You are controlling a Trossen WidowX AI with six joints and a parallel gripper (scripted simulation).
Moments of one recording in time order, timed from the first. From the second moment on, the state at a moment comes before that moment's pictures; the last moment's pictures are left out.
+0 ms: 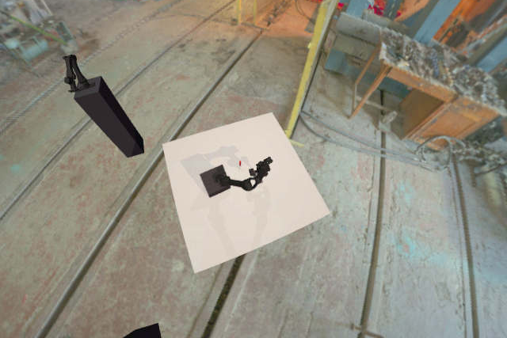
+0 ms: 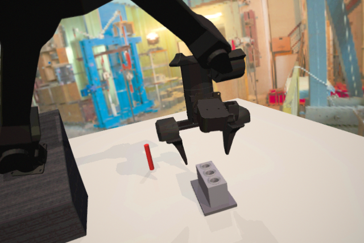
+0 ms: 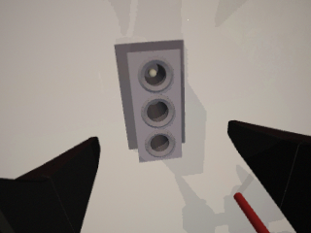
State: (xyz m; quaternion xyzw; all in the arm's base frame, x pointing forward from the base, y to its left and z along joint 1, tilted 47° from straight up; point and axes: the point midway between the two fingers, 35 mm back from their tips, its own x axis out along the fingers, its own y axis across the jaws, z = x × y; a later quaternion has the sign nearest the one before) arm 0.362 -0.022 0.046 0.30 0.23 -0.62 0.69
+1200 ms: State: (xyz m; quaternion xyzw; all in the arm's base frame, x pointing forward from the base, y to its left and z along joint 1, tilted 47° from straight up) arm 0.243 0.109 -0.085 0.11 0.39 -0.52 0.75
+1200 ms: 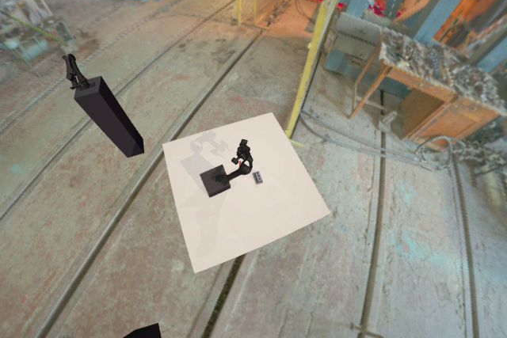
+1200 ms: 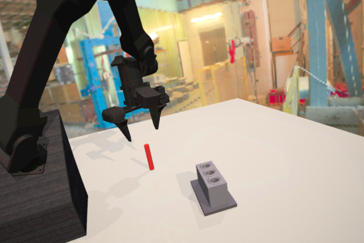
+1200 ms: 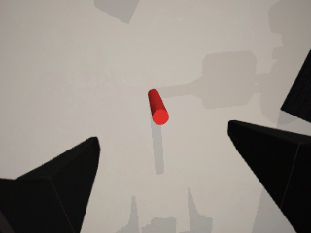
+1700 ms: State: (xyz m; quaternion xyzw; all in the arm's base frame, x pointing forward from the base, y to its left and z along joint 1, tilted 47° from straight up) arm 0.249 0.093 -0.101 0.11 0.39 -0.52 0.75
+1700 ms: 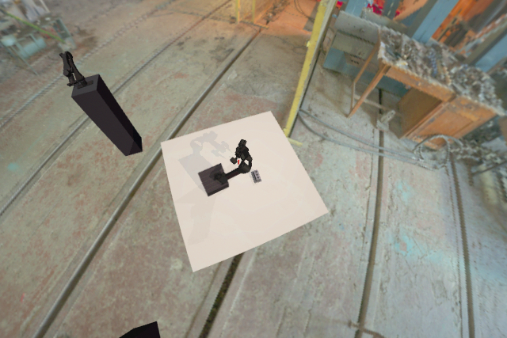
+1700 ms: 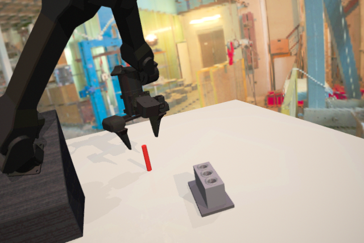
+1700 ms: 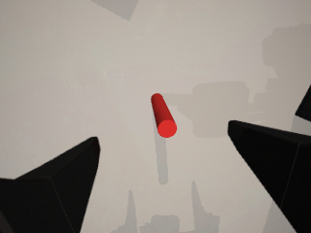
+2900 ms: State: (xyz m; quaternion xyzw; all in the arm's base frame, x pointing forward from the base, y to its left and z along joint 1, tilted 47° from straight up) arm 0.254 0.059 -0.133 0.10 0.39 -0.52 0.75
